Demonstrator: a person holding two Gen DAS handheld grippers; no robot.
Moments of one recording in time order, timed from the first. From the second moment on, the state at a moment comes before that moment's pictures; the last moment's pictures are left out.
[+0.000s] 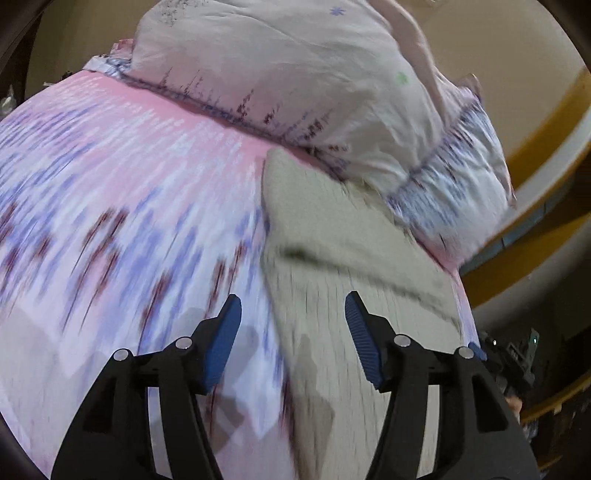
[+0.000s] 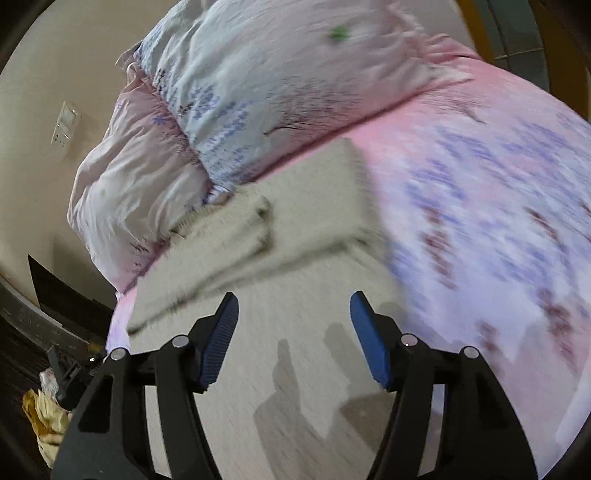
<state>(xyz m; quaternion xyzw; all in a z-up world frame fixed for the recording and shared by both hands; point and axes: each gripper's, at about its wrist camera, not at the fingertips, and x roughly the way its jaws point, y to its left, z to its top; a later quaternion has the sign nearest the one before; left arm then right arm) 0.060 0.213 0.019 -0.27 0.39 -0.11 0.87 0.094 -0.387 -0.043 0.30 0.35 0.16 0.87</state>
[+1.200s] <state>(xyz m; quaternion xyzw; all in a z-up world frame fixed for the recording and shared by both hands) -0.067 0.122 -0.018 -0.33 0.44 -0.21 0.81 -0.032 -0.372 -0.114 0.32 0.41 0.36 0.77</state>
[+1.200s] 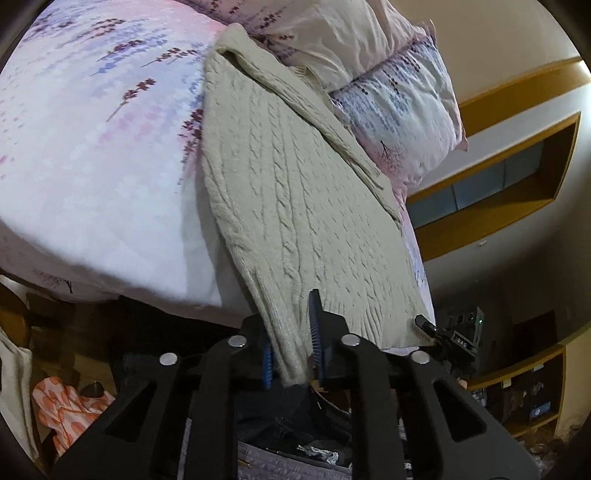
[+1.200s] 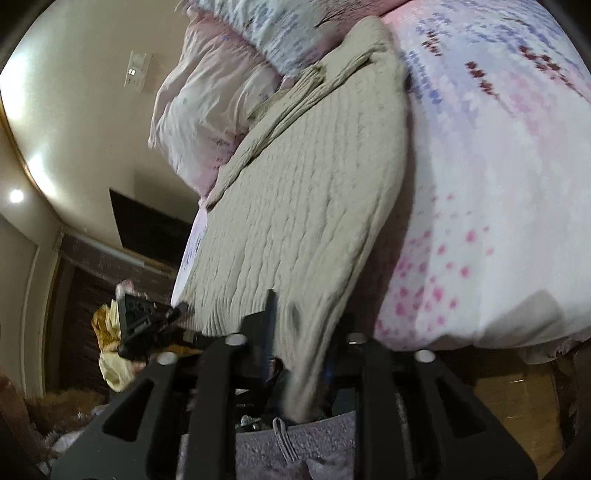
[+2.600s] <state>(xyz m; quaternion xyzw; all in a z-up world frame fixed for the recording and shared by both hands) 0.179 0.137 0.087 -0.18 0.30 -0.08 0.94 0.115 -0.329 0.029 0.08 0.15 0.11 0.98</state>
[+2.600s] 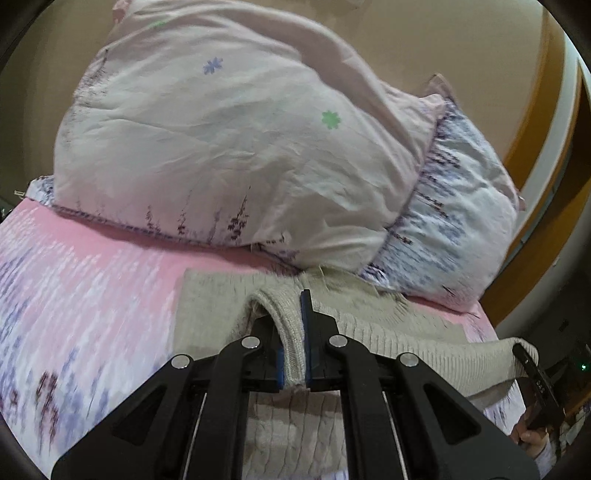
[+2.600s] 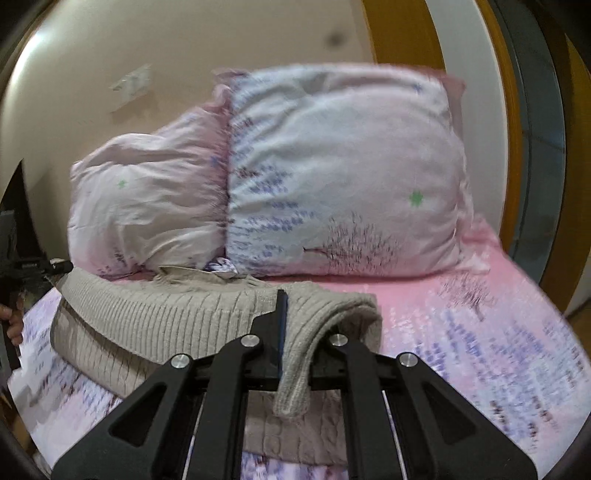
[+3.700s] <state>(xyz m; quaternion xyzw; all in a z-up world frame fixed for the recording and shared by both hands) 0.289 0.149 0.008 -0.31 0.39 -0.11 0.86 0.278 -0.388 -0.037 0.49 0.30 0.15 0.81</state>
